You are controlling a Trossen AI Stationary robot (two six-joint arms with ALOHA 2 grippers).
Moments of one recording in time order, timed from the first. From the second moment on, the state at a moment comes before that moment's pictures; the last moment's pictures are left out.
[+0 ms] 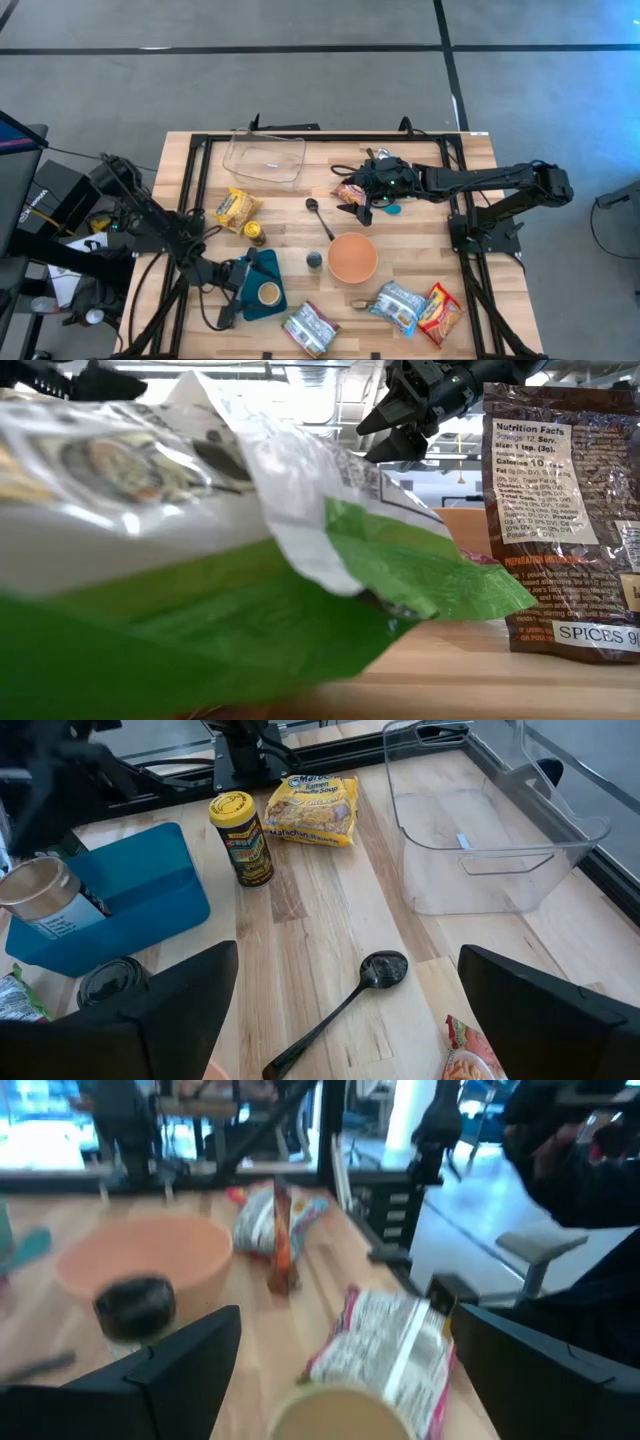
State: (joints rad) left arm -0.80 1.30 0.34 0.78 -0.53 -0.16; right arm -0.12 1.34 0.90 -0.07 0.00 0.12
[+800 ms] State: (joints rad) left arm -0.67 1.01 0.37 0.57 -0.90 -0.06; right arm -0.12 1.34 0.90 -0.07 0.00 0.12
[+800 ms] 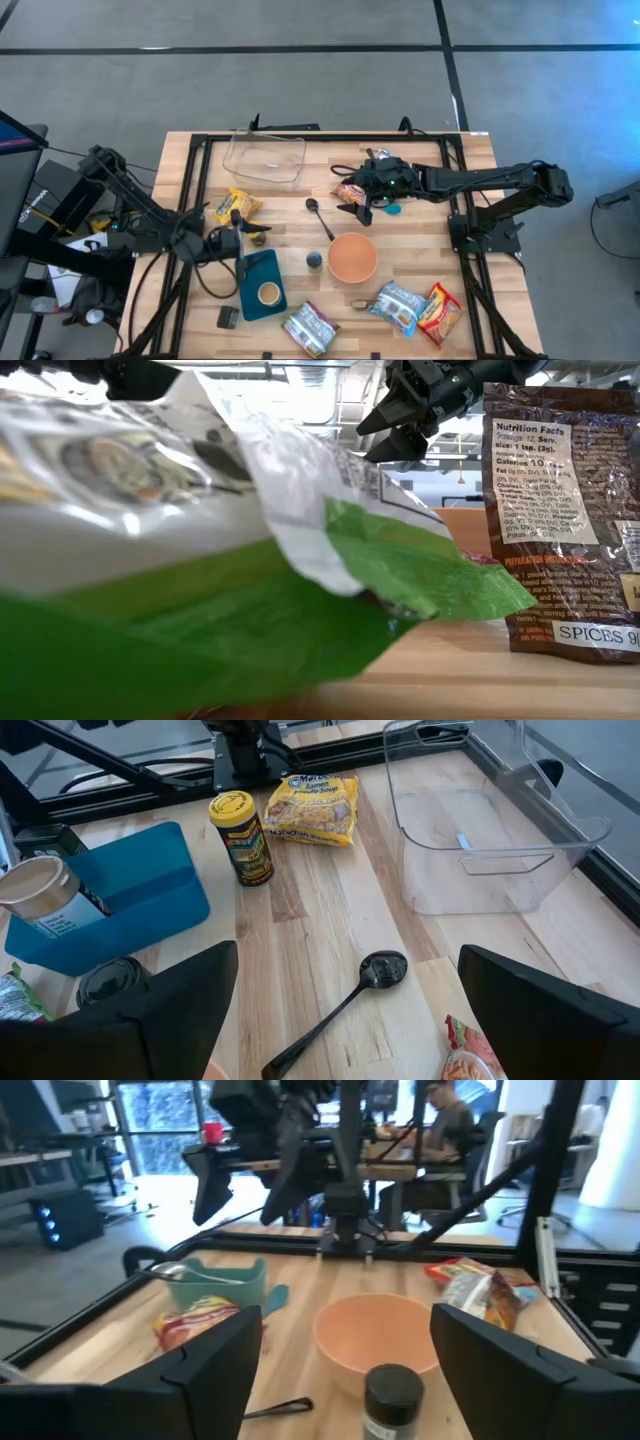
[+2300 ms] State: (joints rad) left arm -0.14 1.08 0.83 -0.76 -0.22 -0.69; right arm -0.12 1.34 0.90 -0.07 0.00 0.08
